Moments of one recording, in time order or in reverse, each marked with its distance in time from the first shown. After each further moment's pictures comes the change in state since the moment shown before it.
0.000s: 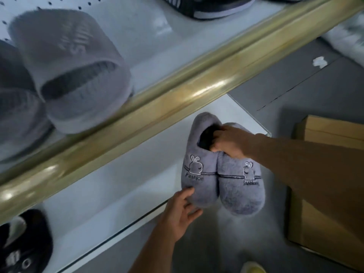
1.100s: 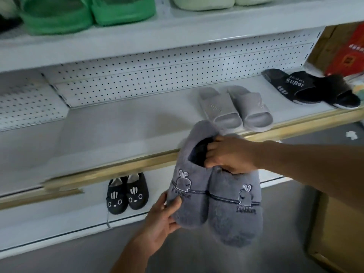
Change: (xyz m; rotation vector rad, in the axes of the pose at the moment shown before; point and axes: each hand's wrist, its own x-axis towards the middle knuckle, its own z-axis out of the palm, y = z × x) left_hand -0.408 0.034 -0.267 -0.036 -0.099 0.427; right_hand -0.092 -0.382 -0.323 -0.342 0.331 -0.562
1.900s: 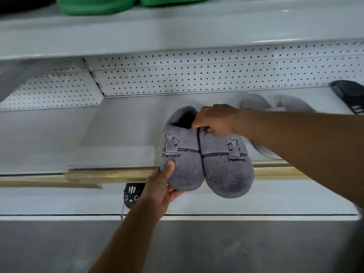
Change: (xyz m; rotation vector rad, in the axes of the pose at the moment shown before) left_hand 0.067 0.091 -0.035 -0.278 0.351 0.177; right_hand 0.176 0.109 -0.025 0.059 -0.128 0.170
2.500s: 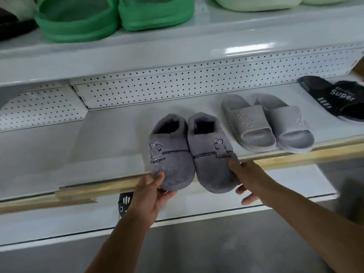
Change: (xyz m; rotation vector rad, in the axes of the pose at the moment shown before) left_hand -0.015 0.012 -0.005 0.022 0.038 -0.005; right_hand -0.134 -0.093 0.075 1.591 0.187 1.108
